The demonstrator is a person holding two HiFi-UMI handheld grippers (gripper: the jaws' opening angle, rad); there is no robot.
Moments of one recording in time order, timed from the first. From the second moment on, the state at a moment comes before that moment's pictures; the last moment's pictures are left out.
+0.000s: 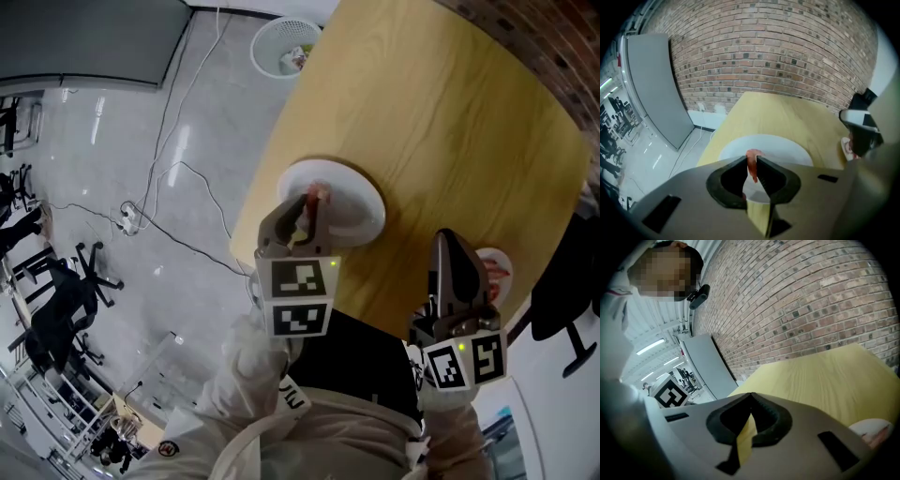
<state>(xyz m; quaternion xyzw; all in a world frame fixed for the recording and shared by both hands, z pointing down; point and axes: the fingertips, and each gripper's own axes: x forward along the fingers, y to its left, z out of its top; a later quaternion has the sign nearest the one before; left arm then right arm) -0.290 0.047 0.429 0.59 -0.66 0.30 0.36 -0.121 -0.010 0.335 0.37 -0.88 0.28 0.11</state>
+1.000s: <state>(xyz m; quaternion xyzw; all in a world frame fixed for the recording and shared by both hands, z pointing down) -0.091 0.063 0.388 0.73 -0.55 0.30 0.29 0.080 0.069 0.314 0.52 -0.80 0.27 0.05</state>
